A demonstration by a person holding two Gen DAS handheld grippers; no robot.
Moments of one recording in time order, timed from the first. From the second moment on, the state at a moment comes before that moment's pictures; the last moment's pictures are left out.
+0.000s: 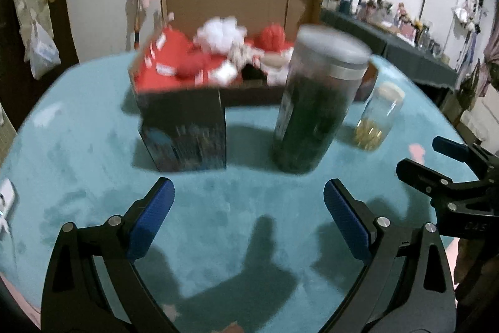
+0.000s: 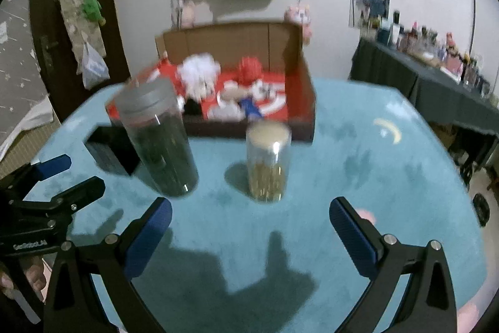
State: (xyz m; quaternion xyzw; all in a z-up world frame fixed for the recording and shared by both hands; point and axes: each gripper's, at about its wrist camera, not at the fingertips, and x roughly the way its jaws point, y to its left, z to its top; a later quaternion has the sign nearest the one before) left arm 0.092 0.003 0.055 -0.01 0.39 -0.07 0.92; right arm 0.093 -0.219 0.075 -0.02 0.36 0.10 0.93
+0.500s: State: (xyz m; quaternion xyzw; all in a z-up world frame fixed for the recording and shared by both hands) left arm 0.106 -0.004 0.016 0.01 0.44 -0.03 0.90; right arm 0.120 -0.218 0.010 -0.03 0.43 0.06 0.90
